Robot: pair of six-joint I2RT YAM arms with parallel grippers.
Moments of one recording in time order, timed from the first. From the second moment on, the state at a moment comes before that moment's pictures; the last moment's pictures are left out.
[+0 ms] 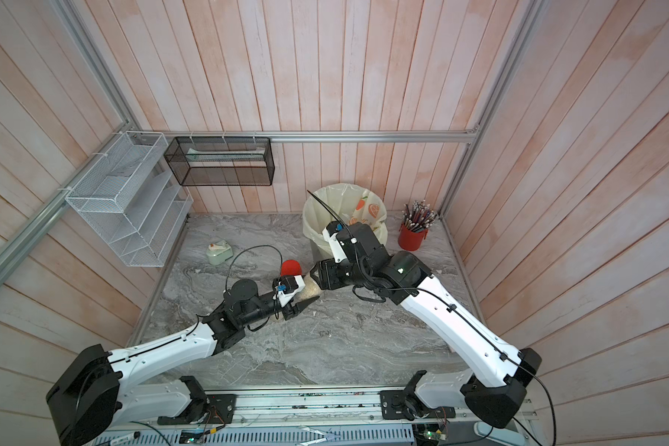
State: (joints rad) left arm -0.77 1.23 0.60 0.51 0.33 0.31; right arm 0.82 1.30 1.52 -0.94 -0.08 0.43
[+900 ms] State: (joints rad) left arm -0.73 1.24 0.58 0.62 0.62 0.15; right arm 0.61 1.25 1.49 -1.00 -0.56 -0.08
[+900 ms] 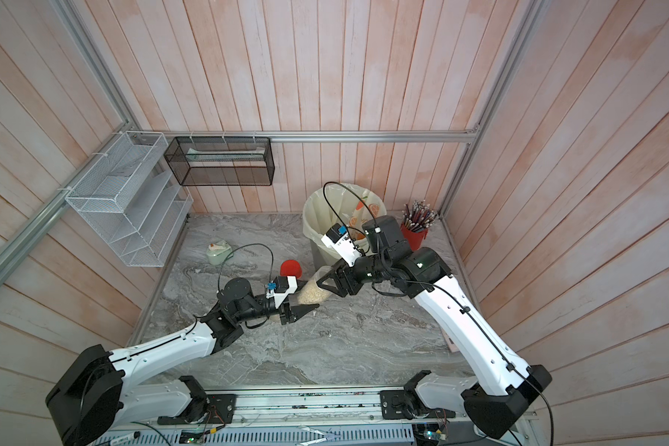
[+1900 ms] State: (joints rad) left arm -0.70 1.15 0.51 0.59 0.63 0.14; right arm 0.53 1.20 1.49 -0.98 -0.58 -0.39
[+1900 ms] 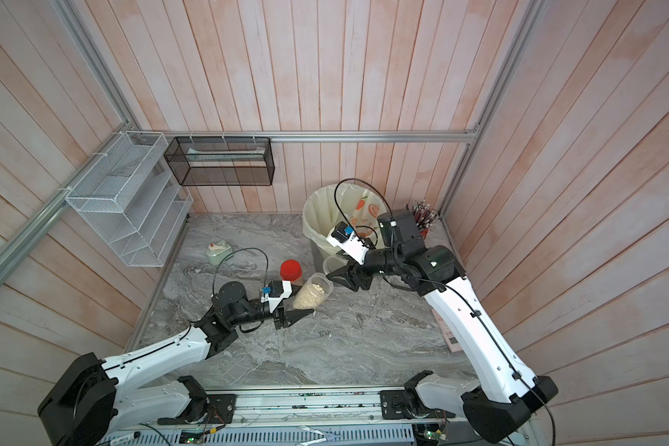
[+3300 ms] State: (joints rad) left arm -0.74 0.92 0.31 0.55 0.43 0.01; right arm 0.69 0.72 0.51 -0.59 0.08 0.87
